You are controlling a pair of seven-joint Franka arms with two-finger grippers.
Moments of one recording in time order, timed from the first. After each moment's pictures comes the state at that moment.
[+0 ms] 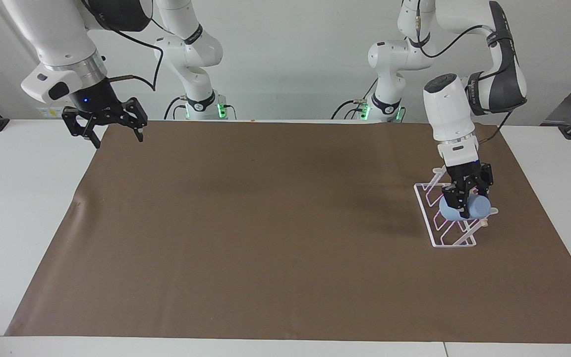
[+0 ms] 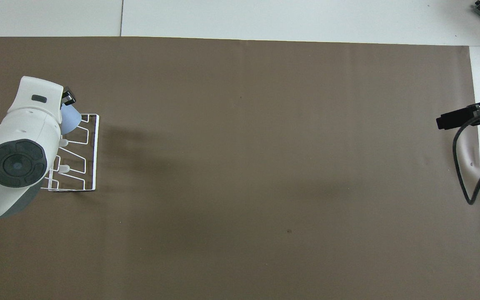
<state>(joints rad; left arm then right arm) -0.03 0.01 -0.07 -2.12 0.88 2.55 -1.20 -0.01 0.02 -0.03 -1.57 0.00 1.66 -0.24</state>
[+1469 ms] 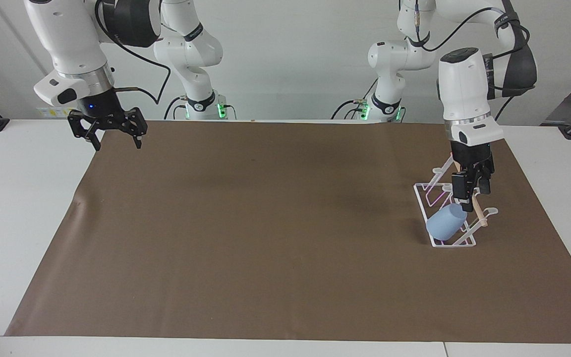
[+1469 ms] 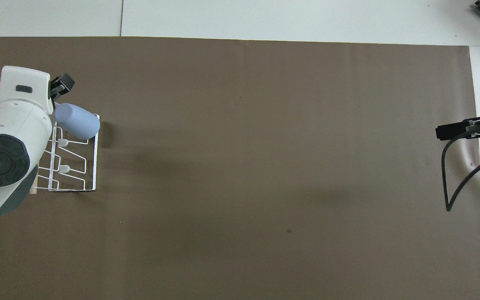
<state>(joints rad) -0.06 -0.02 -0.10 -1.92 0.47 2.42 -1.18 0.03 -0.07 -0.07 -1.74 -0.06 1.78 -0.17</state>
